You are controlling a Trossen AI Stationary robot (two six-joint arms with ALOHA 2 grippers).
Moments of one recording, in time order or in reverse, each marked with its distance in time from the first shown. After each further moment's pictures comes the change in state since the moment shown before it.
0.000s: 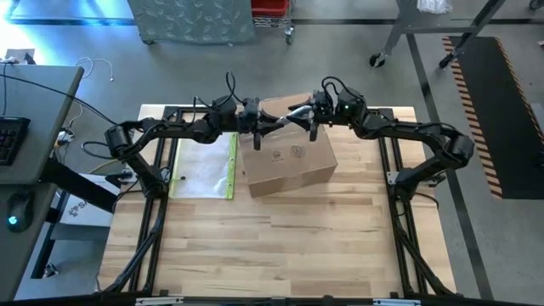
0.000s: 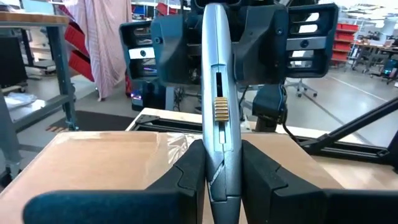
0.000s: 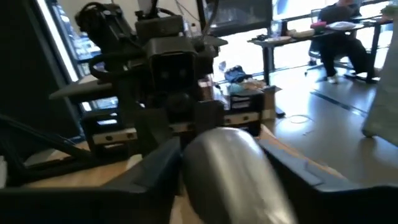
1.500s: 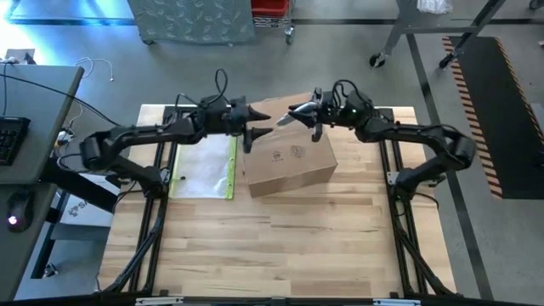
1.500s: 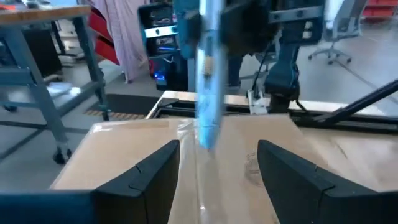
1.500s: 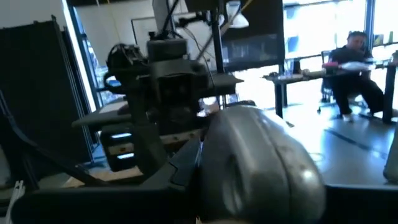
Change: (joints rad) left arm -0.030 -0.230 -0.002 -0.360 -0.137 0.138; right arm 0.050 -0.008 -0.022 0.191 -0.007 0.057
